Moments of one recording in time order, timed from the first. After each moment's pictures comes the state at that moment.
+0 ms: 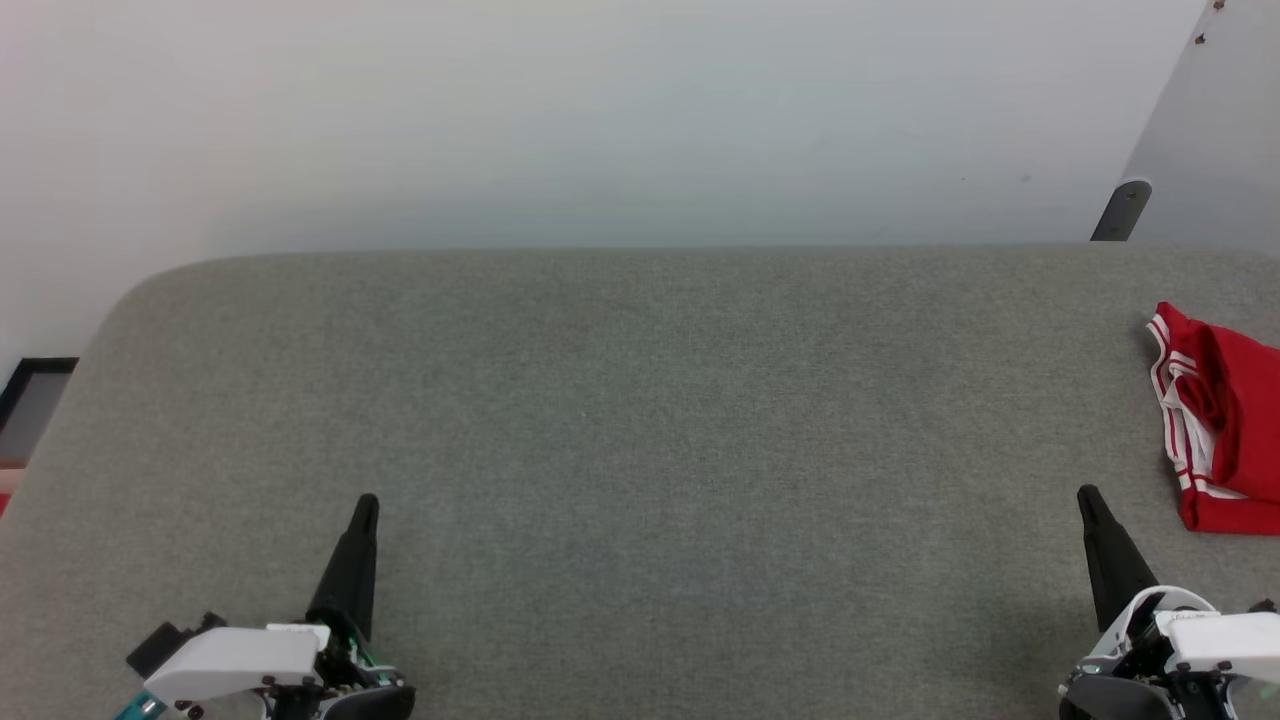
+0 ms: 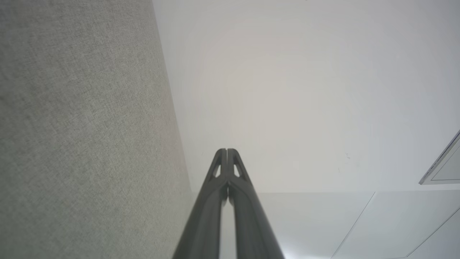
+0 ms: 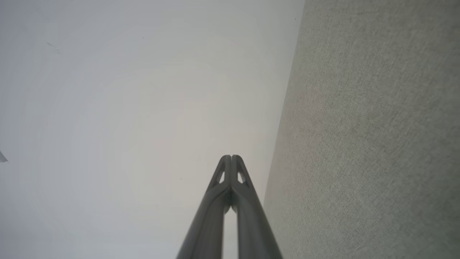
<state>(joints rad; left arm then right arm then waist) -0.10 0.05 0.11 0.25 -1.61 -0.13 0.12 -0.10 -0.05 -0.11 0.24 1.61 0.13 0.11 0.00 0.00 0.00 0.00</state>
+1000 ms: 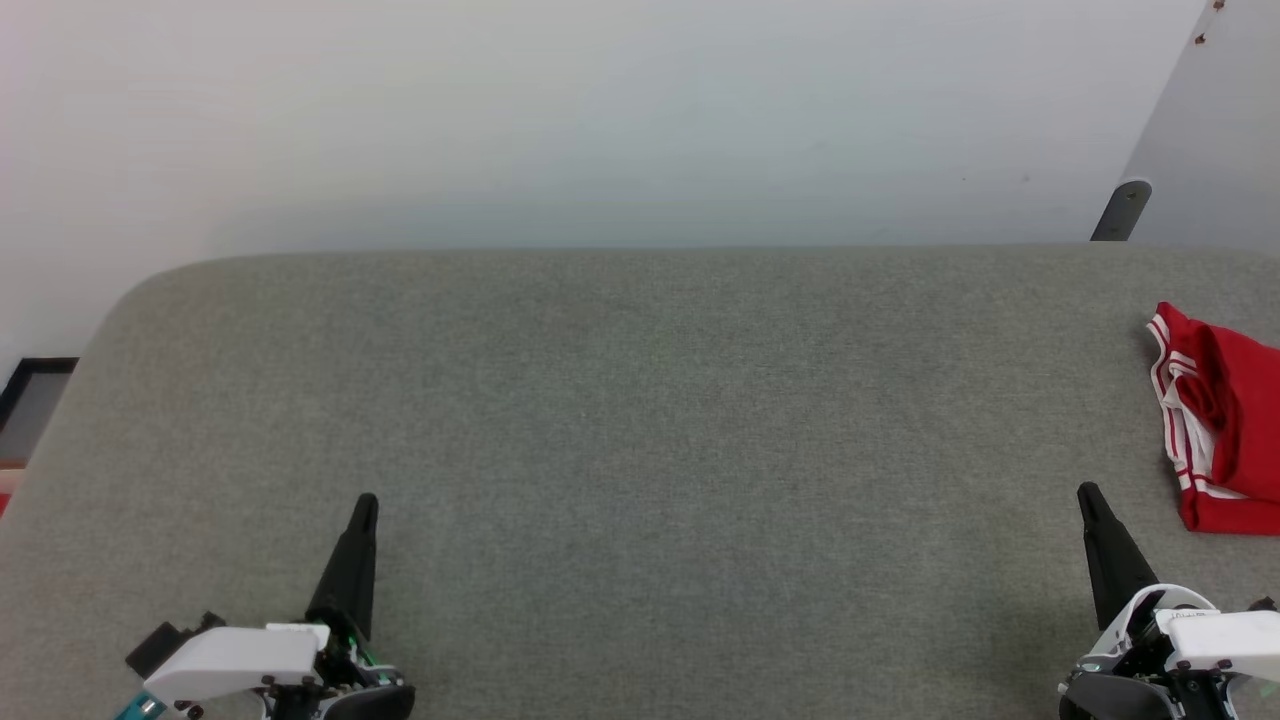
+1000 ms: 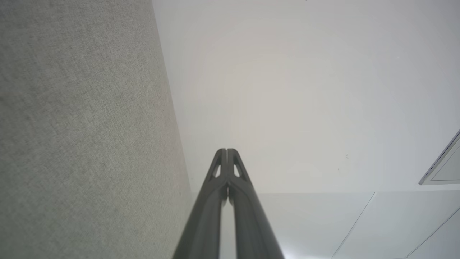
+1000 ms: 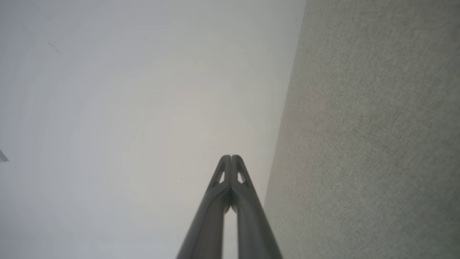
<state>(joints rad) -0.11 0.05 0.11 0.25 -1.61 -0.13 0.12 -0.11 -0.05 -0.11 0.24 1.61 0.13 0.11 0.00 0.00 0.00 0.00</state>
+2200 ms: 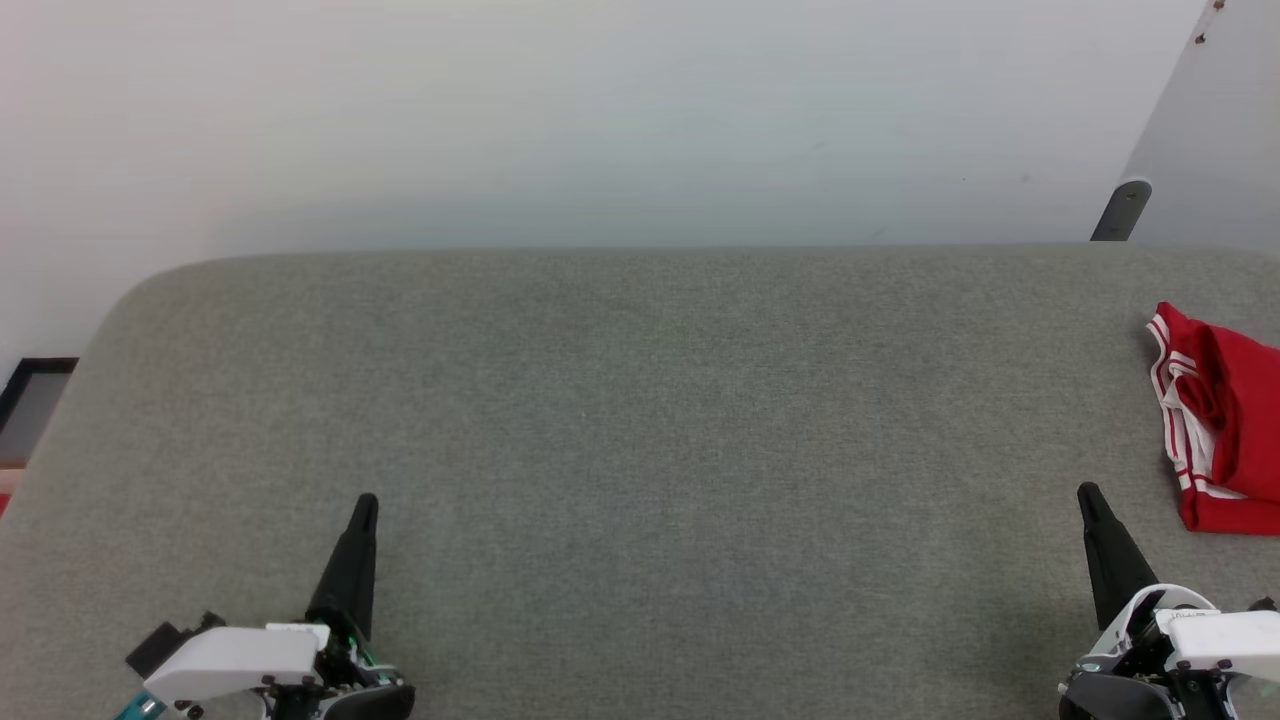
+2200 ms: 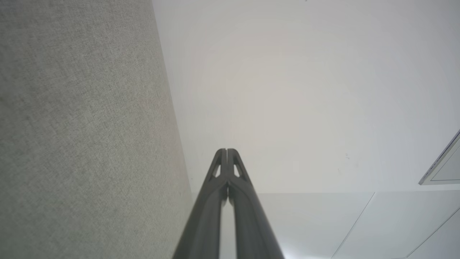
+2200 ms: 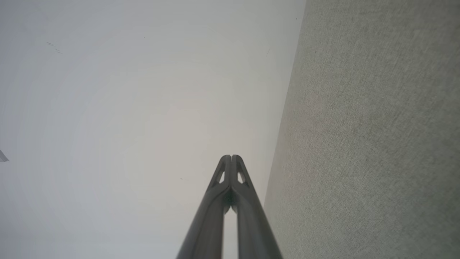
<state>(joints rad) -0.11 0.05 0.11 0.25 -1.61 -0.13 0.12 -0.11 -0.05 -0.11 0.24 1.61 0.13 0.11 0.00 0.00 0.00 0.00</state>
